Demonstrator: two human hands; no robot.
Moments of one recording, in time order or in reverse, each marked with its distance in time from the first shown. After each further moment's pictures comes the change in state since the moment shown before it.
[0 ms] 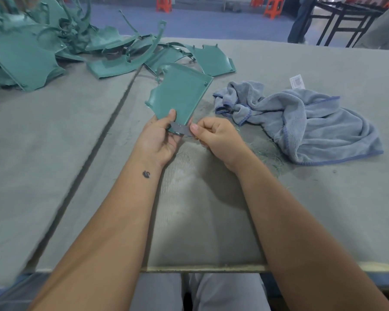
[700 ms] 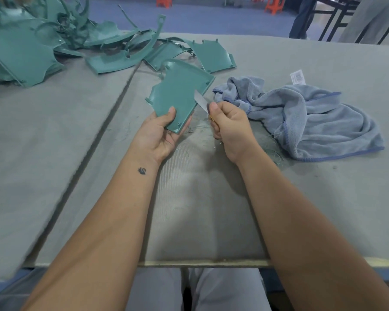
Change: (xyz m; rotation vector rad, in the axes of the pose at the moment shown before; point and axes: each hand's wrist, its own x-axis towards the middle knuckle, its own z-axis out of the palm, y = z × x) left_hand -0.007 0.004 -0.002 0.069 -0.037 -0.072; right_hand 0.009 0.011 -0.012 0.302 0.221 0.033
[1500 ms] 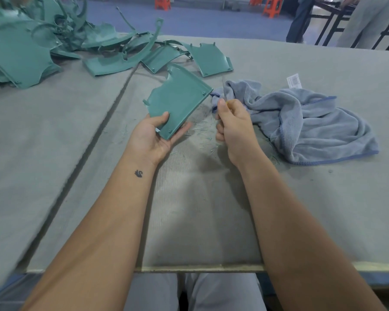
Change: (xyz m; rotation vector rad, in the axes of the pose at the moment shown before) left_hand 0.002 0.003 -0.002 -0.094 0.105 -0.033; right_hand 0.000 -0.010 -0.005 -0.007 0.112 0.081
